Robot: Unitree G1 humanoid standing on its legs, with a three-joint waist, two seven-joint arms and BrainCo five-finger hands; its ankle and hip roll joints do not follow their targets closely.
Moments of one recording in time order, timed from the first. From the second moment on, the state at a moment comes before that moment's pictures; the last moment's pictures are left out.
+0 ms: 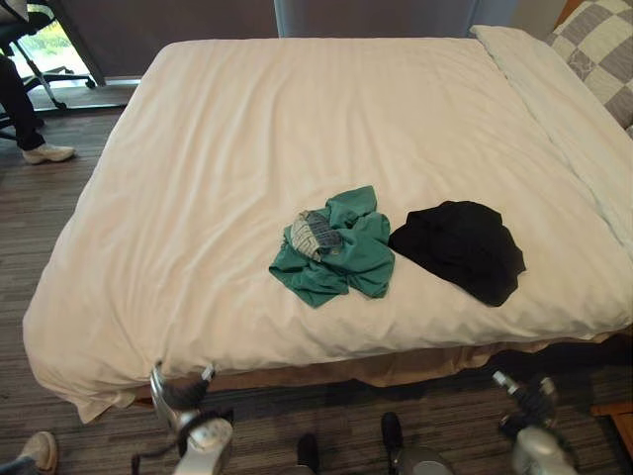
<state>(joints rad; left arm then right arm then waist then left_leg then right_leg) 0.11 0.37 -0.03 0.44 -0.19 -0.15 0.70 0.17 -0.36 -0.02 0.41 0.42 -0.07 -0.53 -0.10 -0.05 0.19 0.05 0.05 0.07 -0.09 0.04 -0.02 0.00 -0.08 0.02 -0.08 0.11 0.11</state>
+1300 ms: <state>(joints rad) -1.21 0.54 -0.80 0.93 0.03 -0.06 0.50 -1.32 -0.50 0.80 1.09 0.28 0.27 -0.52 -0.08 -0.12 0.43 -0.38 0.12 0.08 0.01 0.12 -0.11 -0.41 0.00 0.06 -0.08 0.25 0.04</state>
